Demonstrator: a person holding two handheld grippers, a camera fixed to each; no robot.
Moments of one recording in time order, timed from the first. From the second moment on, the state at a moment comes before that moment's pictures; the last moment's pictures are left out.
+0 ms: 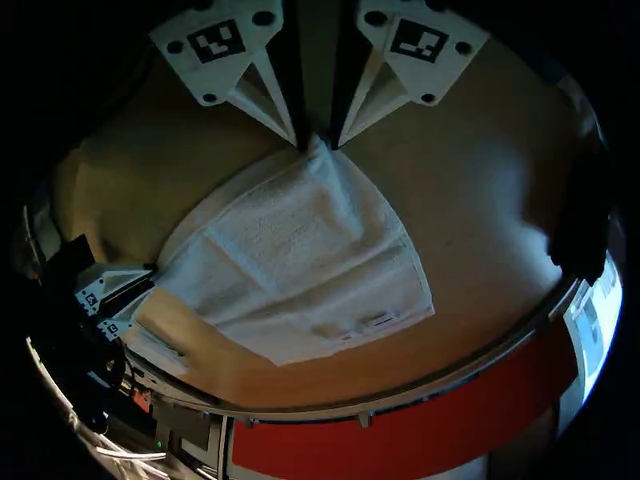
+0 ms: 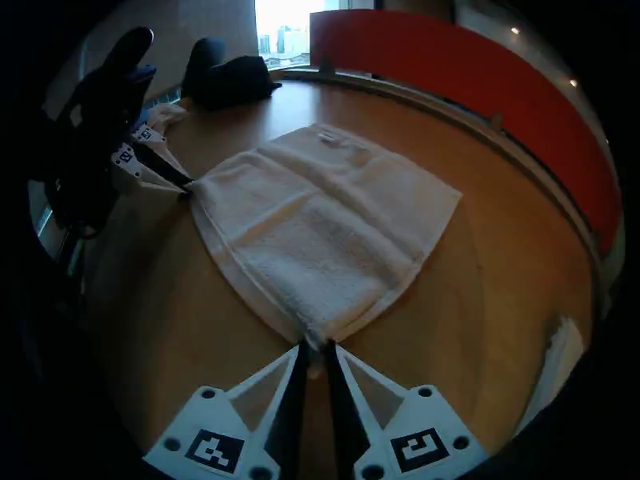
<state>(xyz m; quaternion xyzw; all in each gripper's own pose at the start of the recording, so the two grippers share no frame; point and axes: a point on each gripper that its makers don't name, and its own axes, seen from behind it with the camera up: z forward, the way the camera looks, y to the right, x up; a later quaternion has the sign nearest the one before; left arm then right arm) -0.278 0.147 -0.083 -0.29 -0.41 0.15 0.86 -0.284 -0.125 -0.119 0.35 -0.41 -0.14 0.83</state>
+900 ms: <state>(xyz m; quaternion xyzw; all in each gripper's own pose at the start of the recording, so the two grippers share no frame) -0.214 0.153 -0.092 -0.27 -0.39 0.09 0.88 -0.214 -0.120 -0.112 0.33 -0.37 -0.12 0.86</state>
